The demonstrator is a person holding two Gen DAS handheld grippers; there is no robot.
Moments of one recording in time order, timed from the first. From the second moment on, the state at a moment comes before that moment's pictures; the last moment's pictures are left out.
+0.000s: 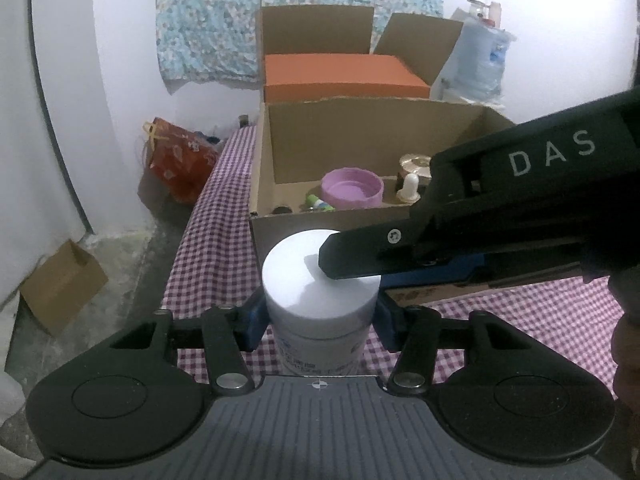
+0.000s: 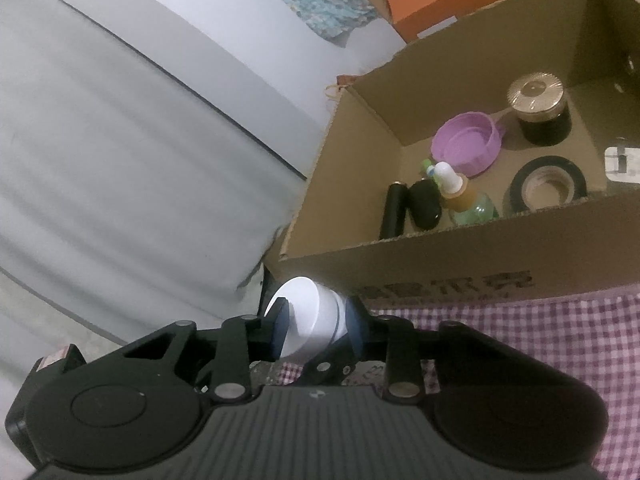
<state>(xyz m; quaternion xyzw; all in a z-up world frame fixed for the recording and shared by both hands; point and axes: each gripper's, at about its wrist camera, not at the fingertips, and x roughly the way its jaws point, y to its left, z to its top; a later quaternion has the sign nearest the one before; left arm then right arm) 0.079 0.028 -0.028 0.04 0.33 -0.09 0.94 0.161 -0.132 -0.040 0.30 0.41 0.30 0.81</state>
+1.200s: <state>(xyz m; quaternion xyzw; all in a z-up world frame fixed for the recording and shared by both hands) 0.220 -0.152 0.028 0.08 0.34 -0.21 0.91 0.251 -0.317 0.019 0.31 0.34 0.24 0.86</state>
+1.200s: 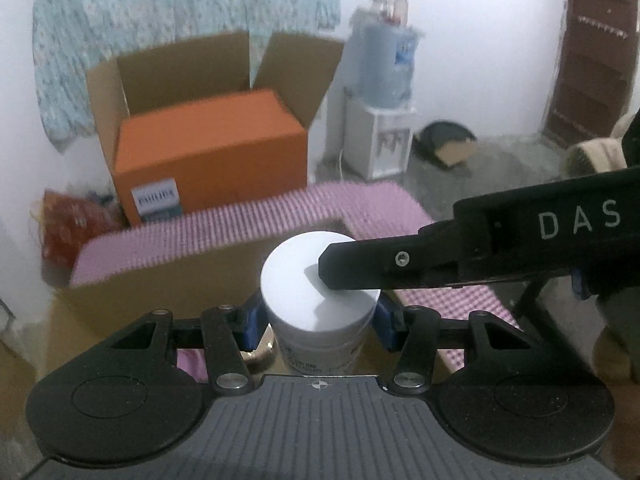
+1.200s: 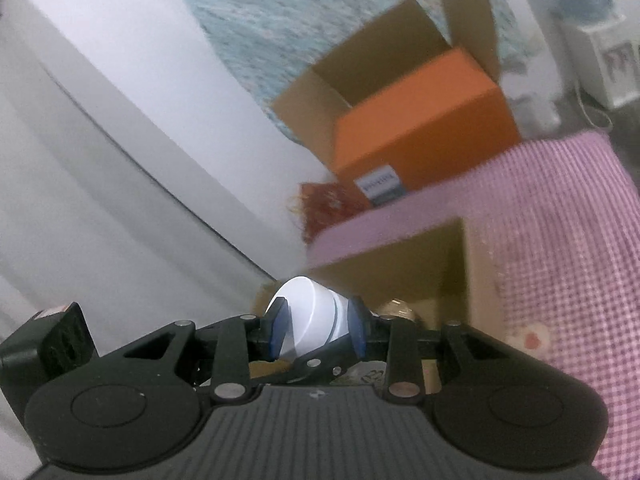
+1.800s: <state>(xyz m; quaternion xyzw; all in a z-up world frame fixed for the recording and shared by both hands) 0.247 -0.181 -0.014 0.10 0.39 -0.21 0.89 0.274 -0.335 -0.029 0.29 0.37 0.21 0.86</state>
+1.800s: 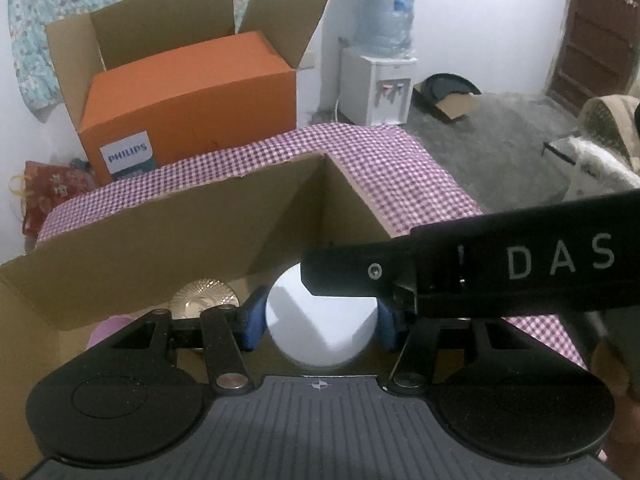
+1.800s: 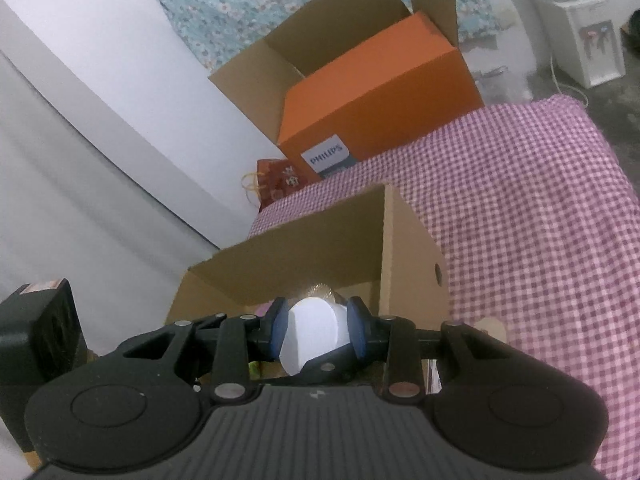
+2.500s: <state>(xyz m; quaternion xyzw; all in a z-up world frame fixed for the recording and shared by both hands) 0.160 -0.150 0.064 0.08 0.33 -0.19 0.92 0.192 -0.339 0.034 0.29 0.29 0.20 0.89</state>
